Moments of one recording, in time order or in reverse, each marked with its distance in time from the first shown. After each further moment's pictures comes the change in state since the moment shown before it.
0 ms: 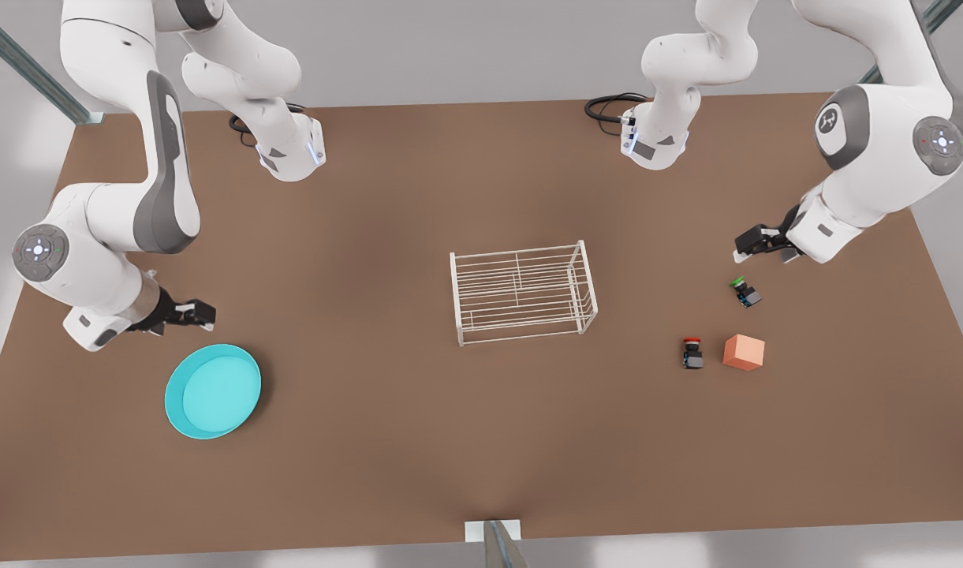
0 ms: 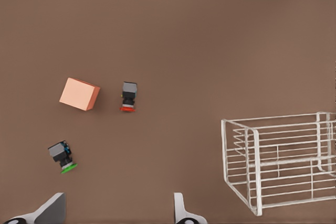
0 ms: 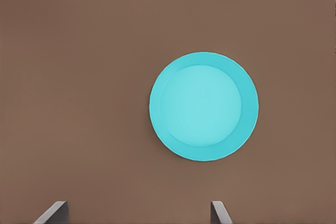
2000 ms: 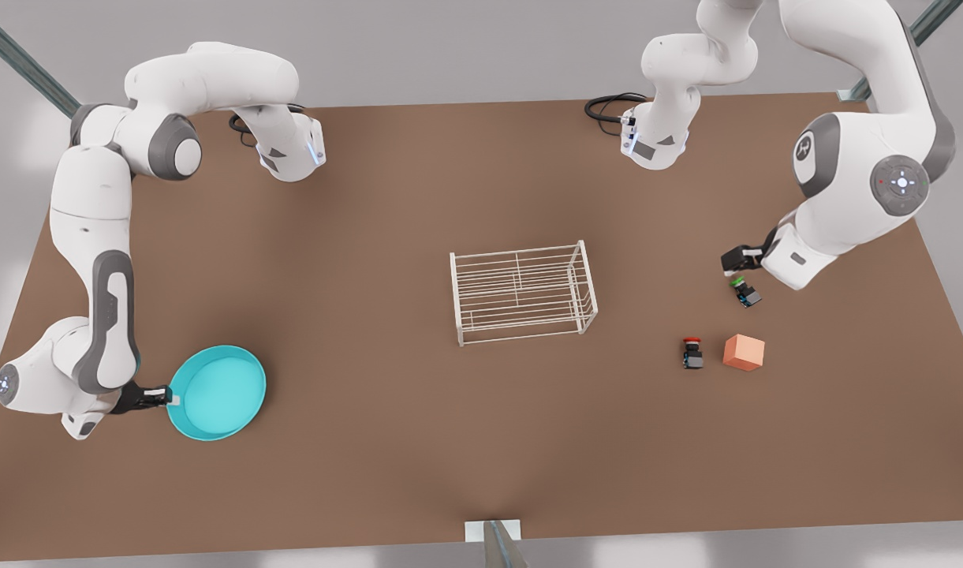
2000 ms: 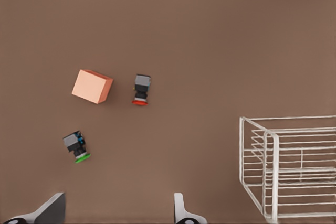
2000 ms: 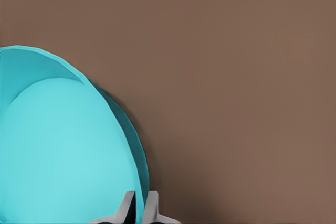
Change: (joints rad) left arm -0.001 0.114 -0.054 0.112 0.105 -0.082 -0.110; right arm -0.339 0.761 0.007 0.482 0.326 0.100 -0.568
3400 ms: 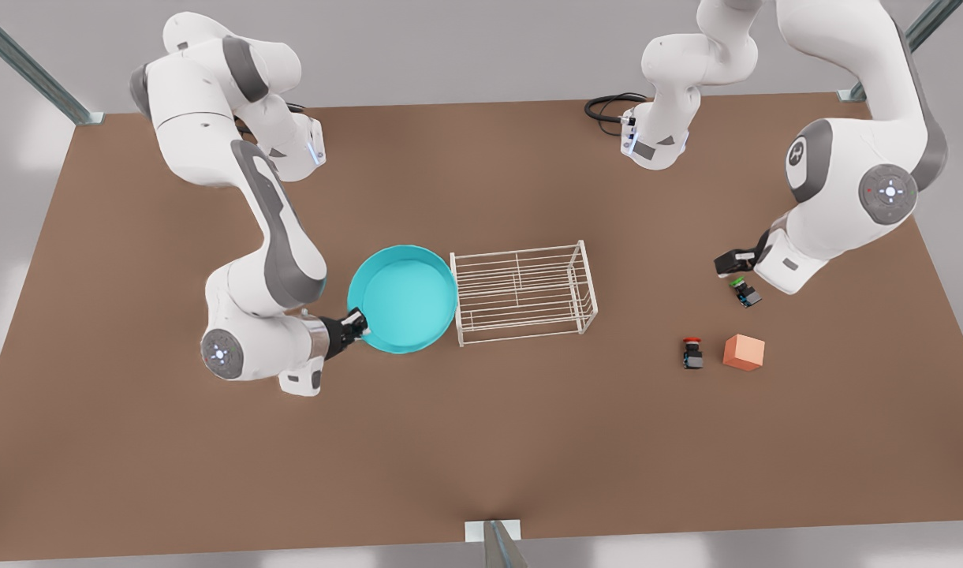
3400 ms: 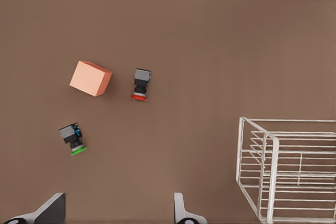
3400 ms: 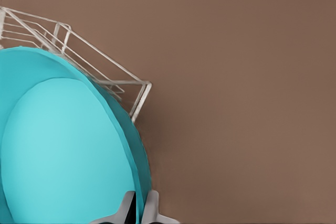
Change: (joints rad) left arm 0.011 0.020 -0.031 0.000 0.003 -0.008 -0.060; right arm 0.524 -0.322 0.175 -0.010 0.064 -0.382 0.309
